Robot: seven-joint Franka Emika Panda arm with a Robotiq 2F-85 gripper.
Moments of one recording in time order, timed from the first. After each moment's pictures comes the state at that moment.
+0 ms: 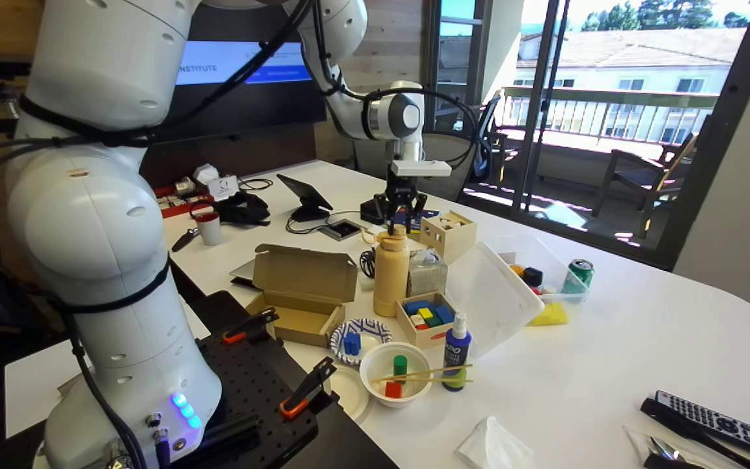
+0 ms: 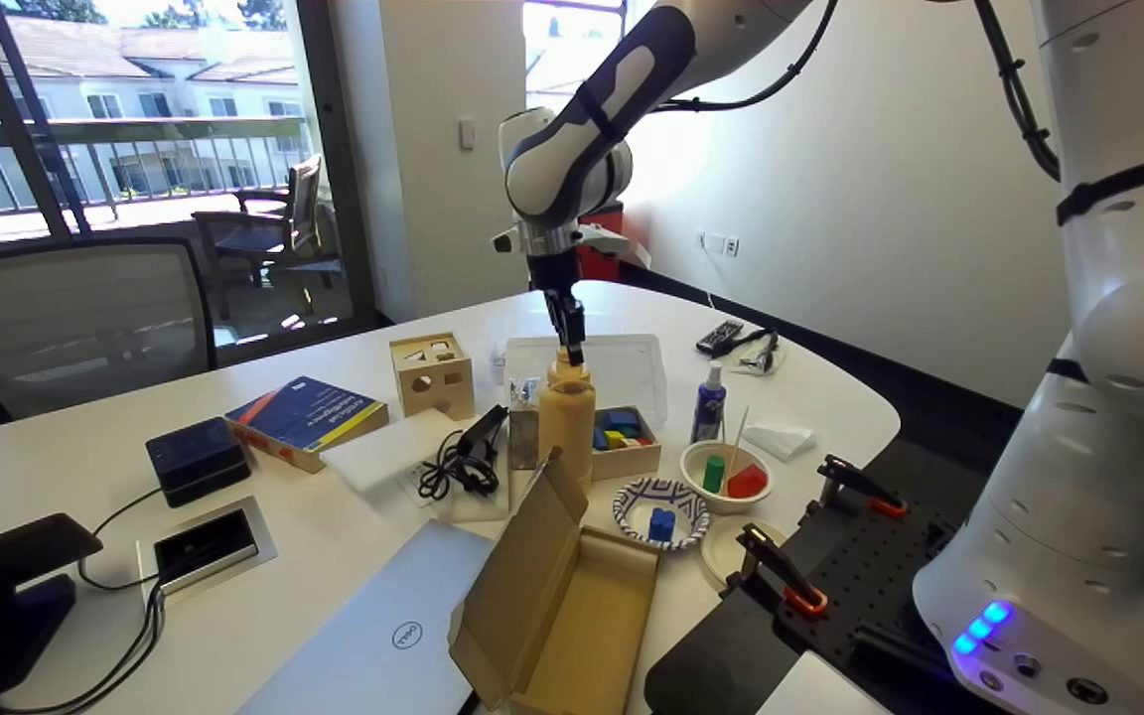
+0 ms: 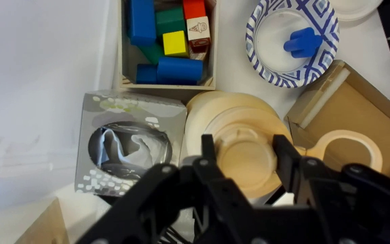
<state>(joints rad) 0.00 0.48 0.12 -1.91 -0.19 2.20 -0.92</state>
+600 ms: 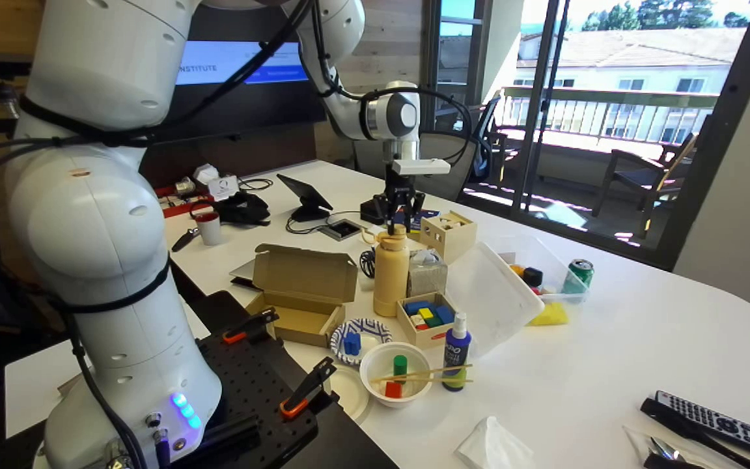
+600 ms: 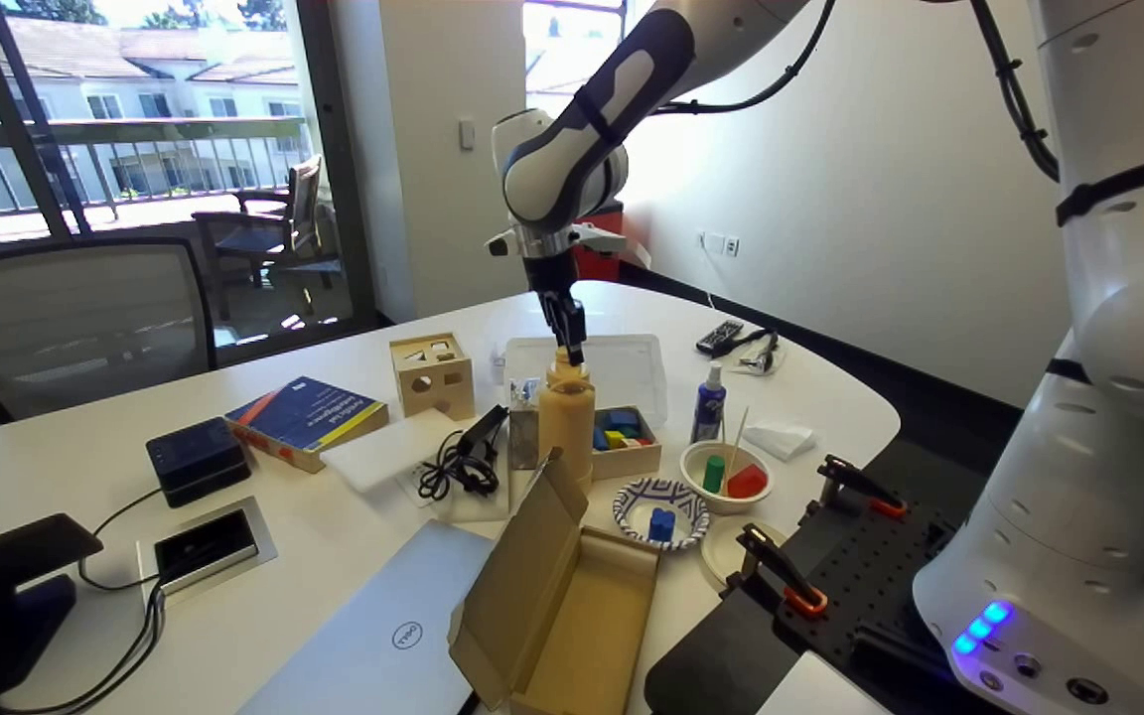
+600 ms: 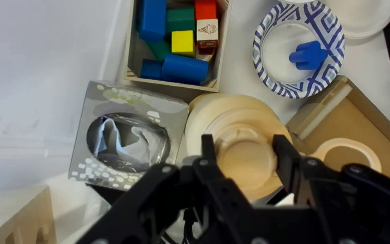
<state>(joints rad) 0.01 0.48 0.12 -1.90 -0.22 2.20 -0.98</state>
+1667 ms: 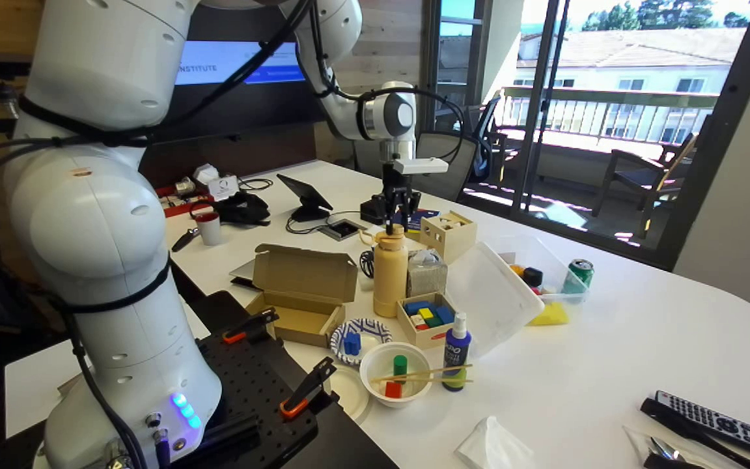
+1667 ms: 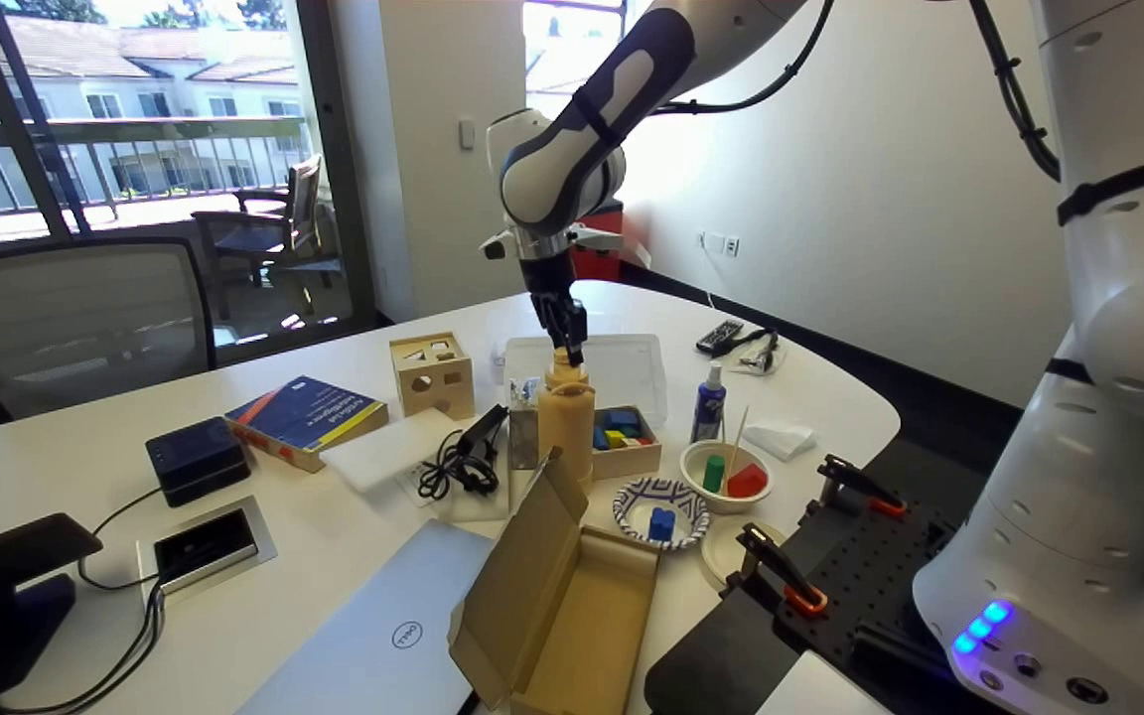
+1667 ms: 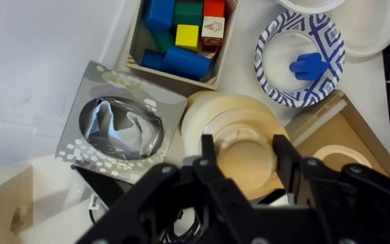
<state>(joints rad) 0.02 0.48 0.12 -1.91 -0.24 2.20 -1.08</state>
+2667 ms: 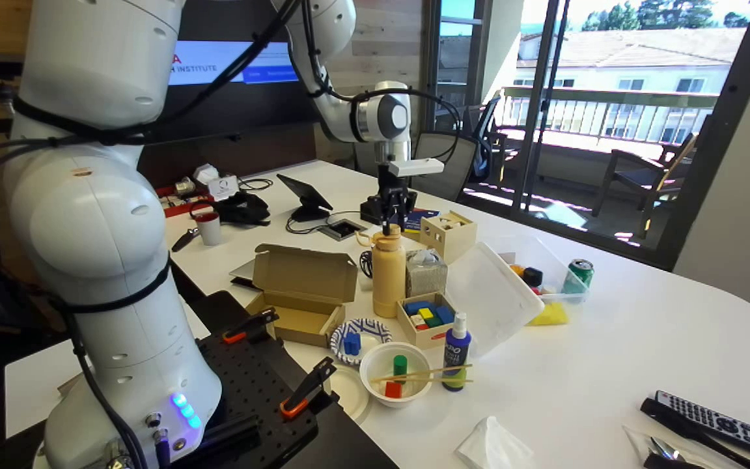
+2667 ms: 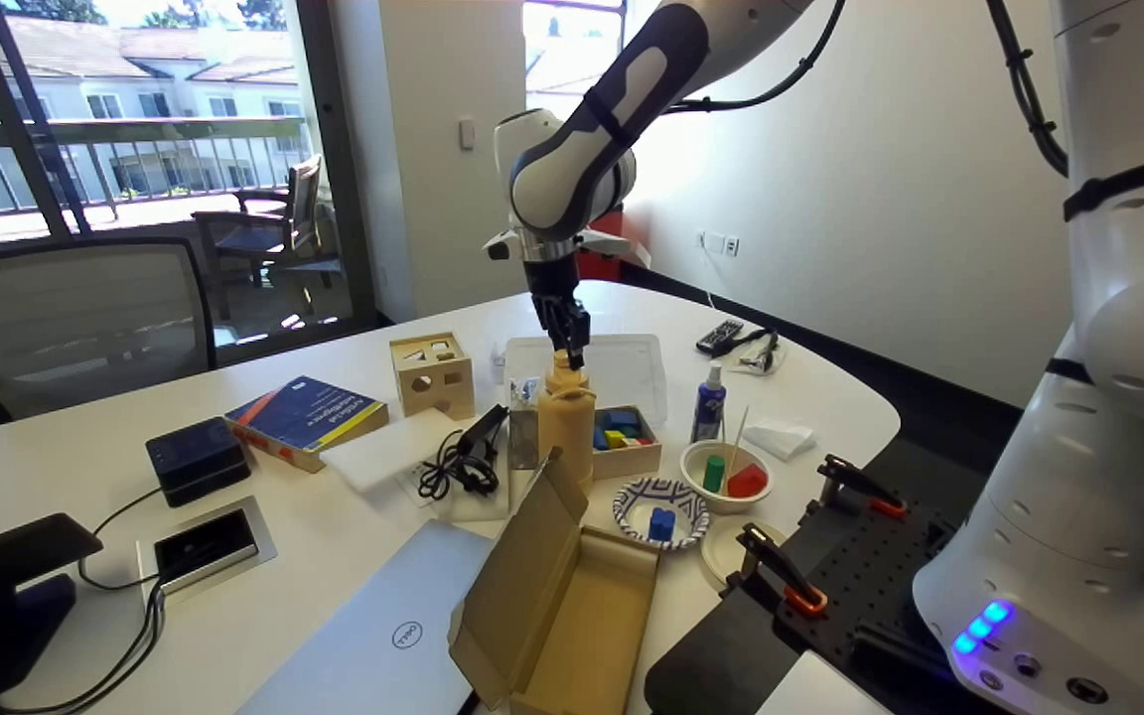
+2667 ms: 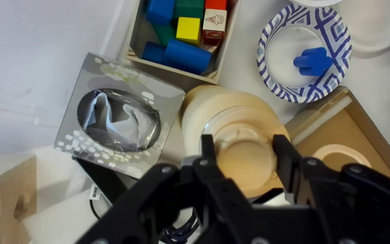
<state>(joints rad) 0.02 0.44 0.13 -1.99 -0.24 2.28 -1.08</state>
